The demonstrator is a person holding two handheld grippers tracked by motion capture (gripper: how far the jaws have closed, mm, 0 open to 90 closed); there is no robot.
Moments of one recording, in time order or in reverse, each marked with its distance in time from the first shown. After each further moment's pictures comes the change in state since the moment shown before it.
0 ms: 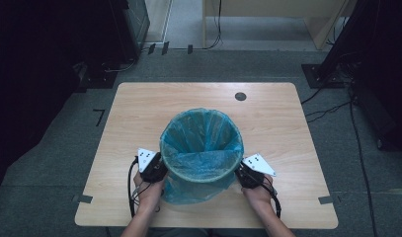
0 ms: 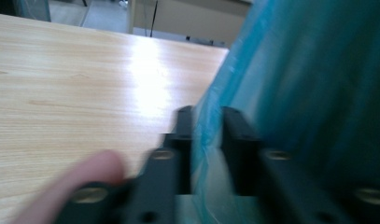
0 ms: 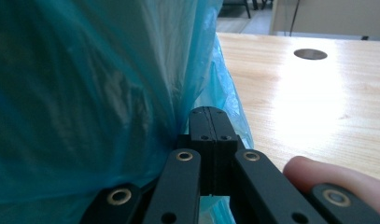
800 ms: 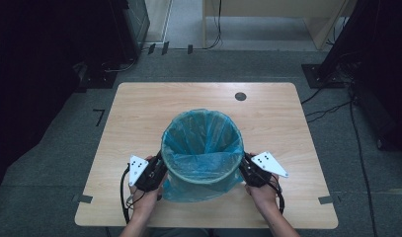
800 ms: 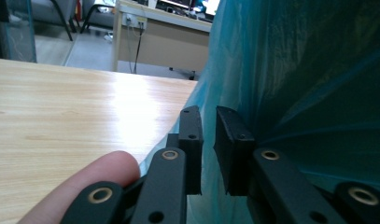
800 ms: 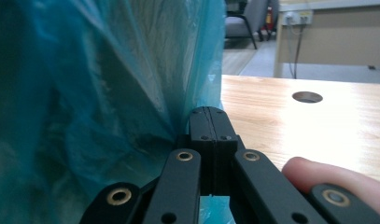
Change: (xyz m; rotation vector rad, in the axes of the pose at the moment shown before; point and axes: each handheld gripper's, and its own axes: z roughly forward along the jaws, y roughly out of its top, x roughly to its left) left arm -0.013 0.007 -0.033 -0.116 -0.068 0.043; right arm -0.003 0.026 -0.020 -0.119 0.052 0.009
